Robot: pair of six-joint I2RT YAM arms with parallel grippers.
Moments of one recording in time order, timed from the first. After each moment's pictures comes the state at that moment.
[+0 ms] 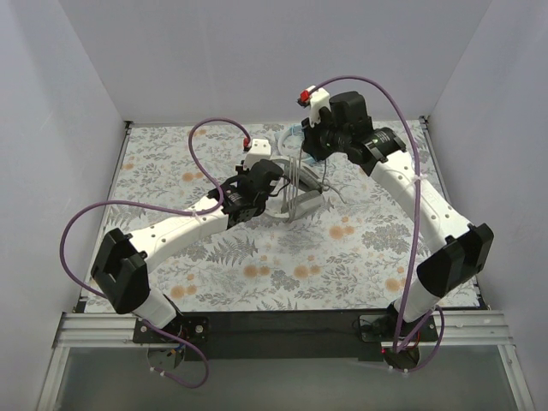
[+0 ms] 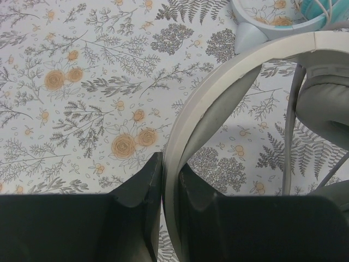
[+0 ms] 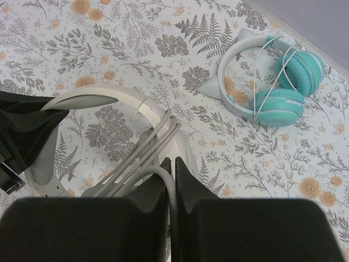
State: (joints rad) left arm -0.84 1.53 1.24 -0.40 -0.76 -0.39; right arm 0.56 1.59 1.70 -0.65 -0.17 -0.10
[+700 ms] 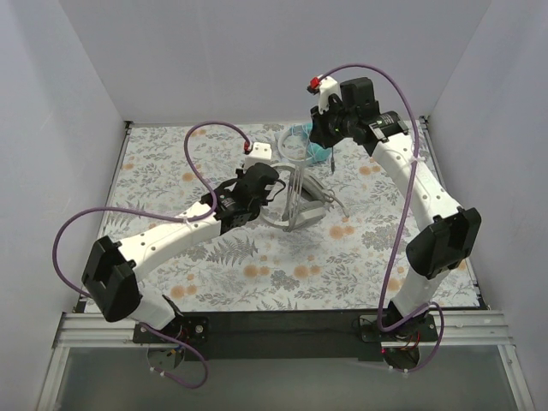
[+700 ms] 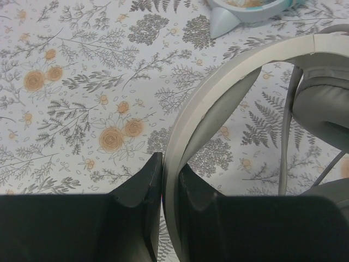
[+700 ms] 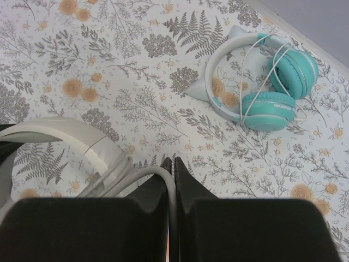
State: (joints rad) left arm -0.85 1.47 1.20 -0.40 -0.68 -0.36; right arm 0.44 1.74 1.86 -0.72 -0.30 -0.14
